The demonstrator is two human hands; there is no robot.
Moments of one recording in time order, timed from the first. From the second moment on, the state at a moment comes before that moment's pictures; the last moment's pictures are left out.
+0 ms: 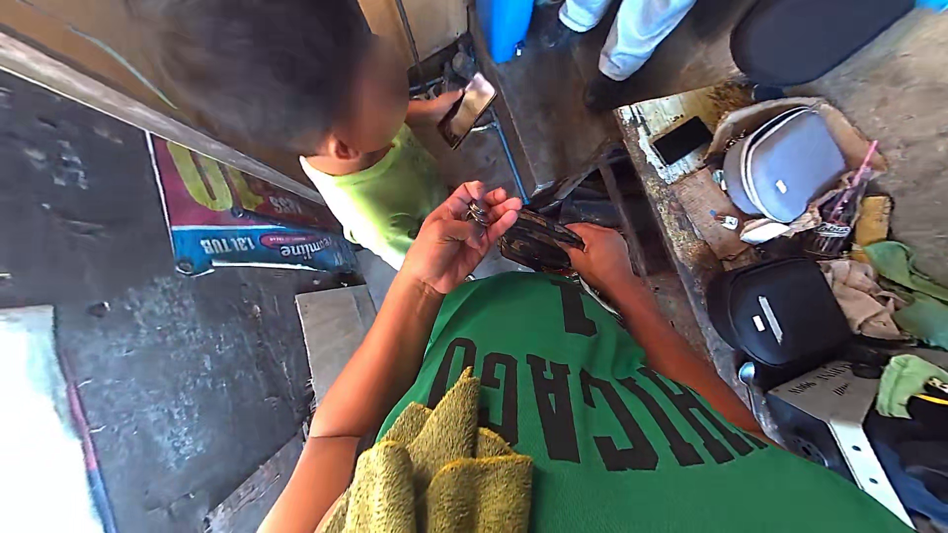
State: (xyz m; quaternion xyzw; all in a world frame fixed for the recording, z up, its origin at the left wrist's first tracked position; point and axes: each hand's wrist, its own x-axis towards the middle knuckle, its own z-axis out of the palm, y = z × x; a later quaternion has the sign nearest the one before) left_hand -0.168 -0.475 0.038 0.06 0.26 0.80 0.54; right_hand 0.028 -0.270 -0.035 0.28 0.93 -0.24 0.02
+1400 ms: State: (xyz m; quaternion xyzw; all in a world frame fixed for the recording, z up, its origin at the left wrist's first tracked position) left_hand -0.151 -0.506 0.058 0.08 0.30 0.86 0.40; right_hand -0.097 -0.253 -0.058 -0.02 0.96 -0.26 0.11
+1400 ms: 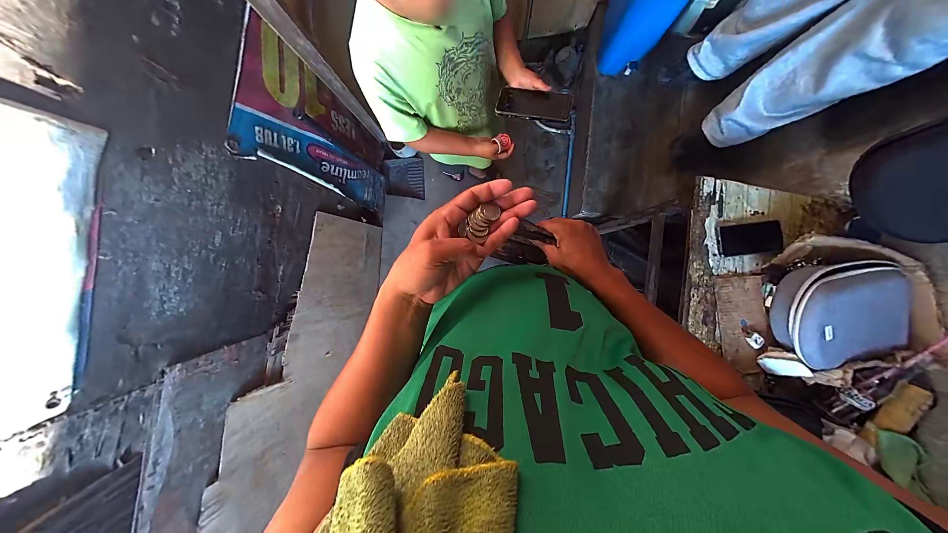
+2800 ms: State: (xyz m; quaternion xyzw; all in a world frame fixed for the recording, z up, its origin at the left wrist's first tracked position) left_hand -0.371 -0.717 -0.049 0.34 0.89 0.16 0.24; right_hand -0.335 -0.481 -0.066 -0.27 0.90 -0.30 0.15
